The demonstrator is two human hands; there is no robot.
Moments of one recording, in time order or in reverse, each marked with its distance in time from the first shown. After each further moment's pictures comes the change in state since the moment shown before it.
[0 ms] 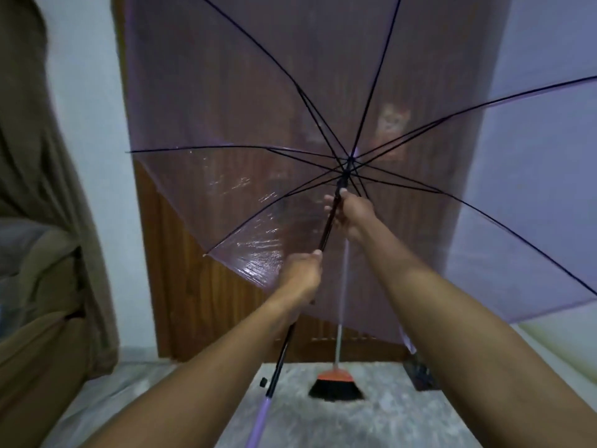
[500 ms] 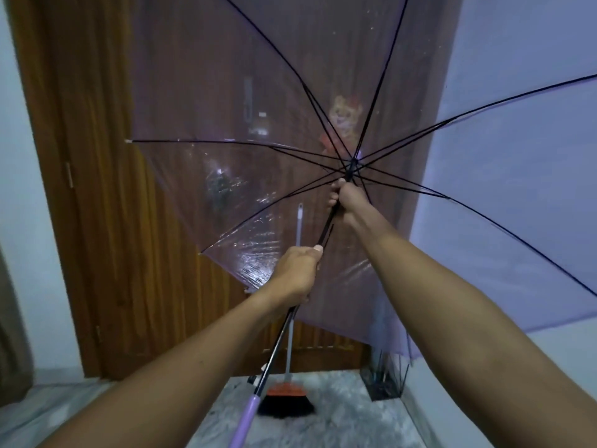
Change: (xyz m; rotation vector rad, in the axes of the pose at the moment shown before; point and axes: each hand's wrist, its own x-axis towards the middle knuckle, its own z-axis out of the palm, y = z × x) left_hand 0.077 0.046 0.200 0.023 -0.214 0.206; right_hand 0.166 -0.047 -0.175 0.088 0.071 -0.013
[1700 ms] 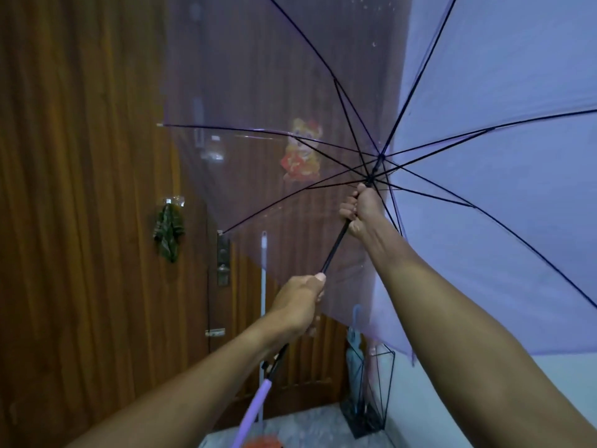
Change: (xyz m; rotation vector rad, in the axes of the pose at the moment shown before) left_hand 0.097 0.004 0.048 -0.169 -0.301 0.039; right_hand 0.098 -0.065 -0.065 0.362 0.012 -0.053
